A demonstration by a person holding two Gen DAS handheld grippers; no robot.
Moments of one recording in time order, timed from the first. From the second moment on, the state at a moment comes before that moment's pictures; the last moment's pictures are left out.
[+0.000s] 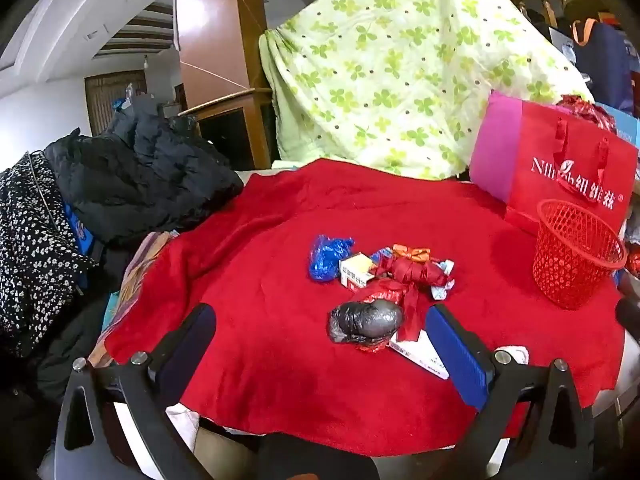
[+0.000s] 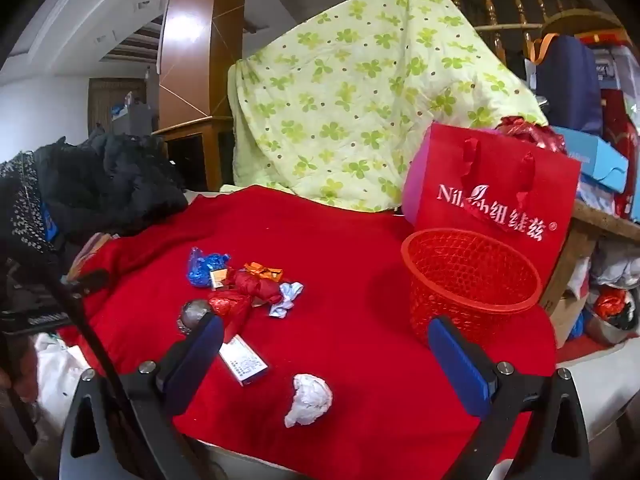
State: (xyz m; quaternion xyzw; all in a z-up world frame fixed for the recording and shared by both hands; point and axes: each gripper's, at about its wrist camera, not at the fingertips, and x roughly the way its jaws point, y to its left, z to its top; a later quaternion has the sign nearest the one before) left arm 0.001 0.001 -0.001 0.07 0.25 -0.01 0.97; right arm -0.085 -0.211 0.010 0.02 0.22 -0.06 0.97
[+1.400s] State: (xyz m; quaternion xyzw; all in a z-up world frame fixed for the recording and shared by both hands) left arm -0.018 -0.013 0.005 0.07 0.28 -0.07 0.96; right arm -0.086 -0.207 0.012 0.00 0.25 -0.10 0.96
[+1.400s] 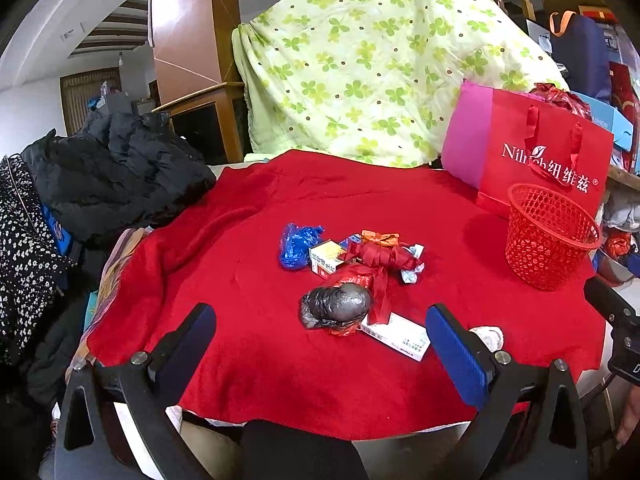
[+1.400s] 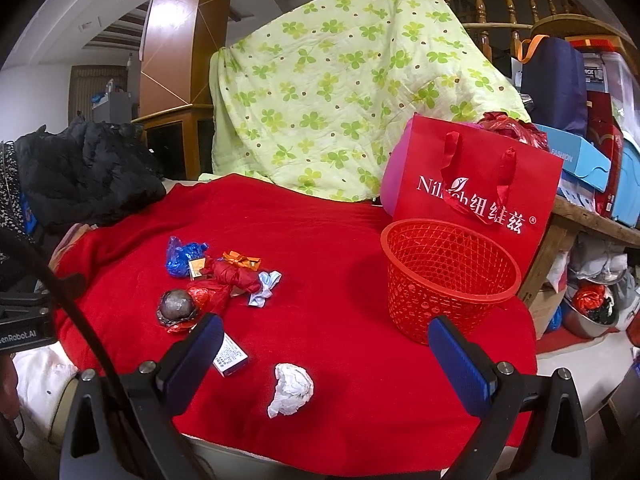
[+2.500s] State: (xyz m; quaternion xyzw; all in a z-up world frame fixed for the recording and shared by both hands) left arm -0.019 -0.012 -0.002 0.08 0.29 -0.07 0.95; right arm -0.086 -0.207 0.012 0.00 0.25 -0.10 0.96
